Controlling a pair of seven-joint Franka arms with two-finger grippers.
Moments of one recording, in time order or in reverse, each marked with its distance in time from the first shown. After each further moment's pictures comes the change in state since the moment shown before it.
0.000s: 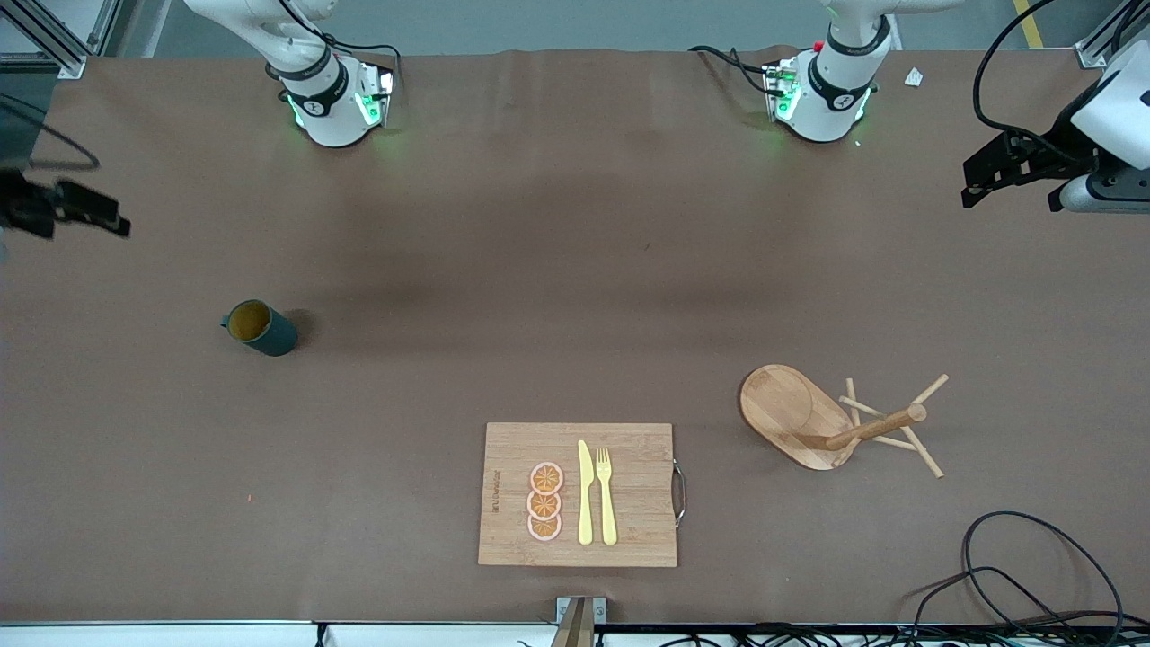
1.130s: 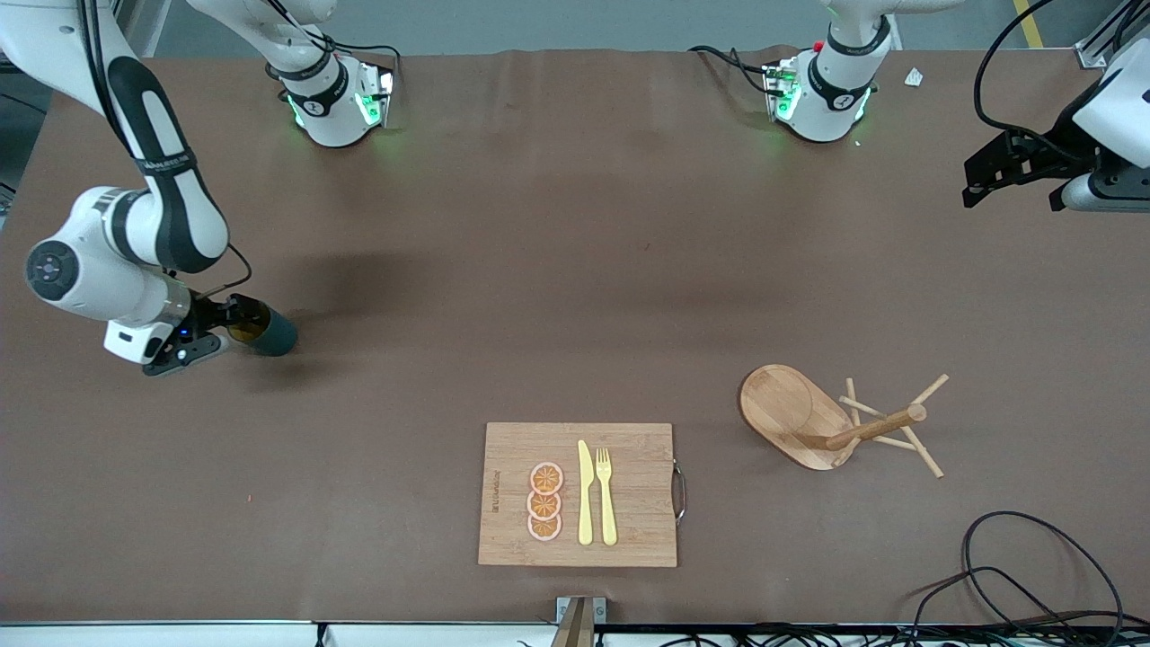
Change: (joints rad) left arm 0.000 0.000 0.001 0.002 0.000 0.000 0.000; right arm -0.065 0.210 0.018 -0.645 0.000 0.888 -0.461
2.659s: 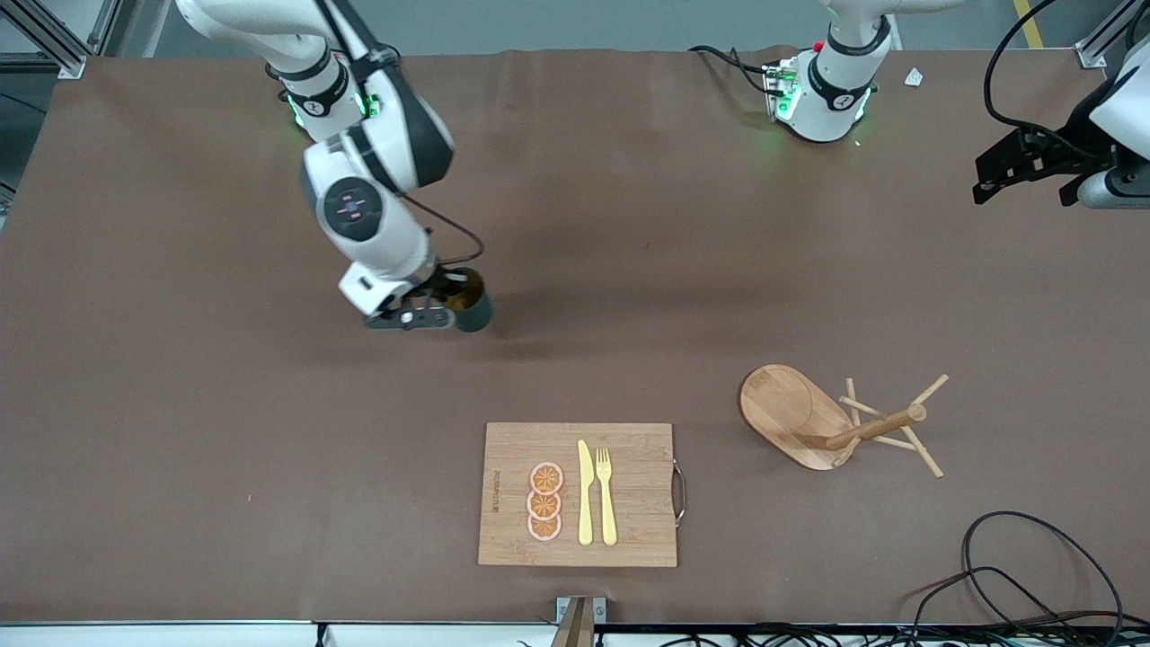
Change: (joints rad) left arm 0.003 -0.002 0.018 0.002 0.000 -0.013 0.000; right arm 0.726 -0.002 0.015 0.253 0.080 -0.201 1.145
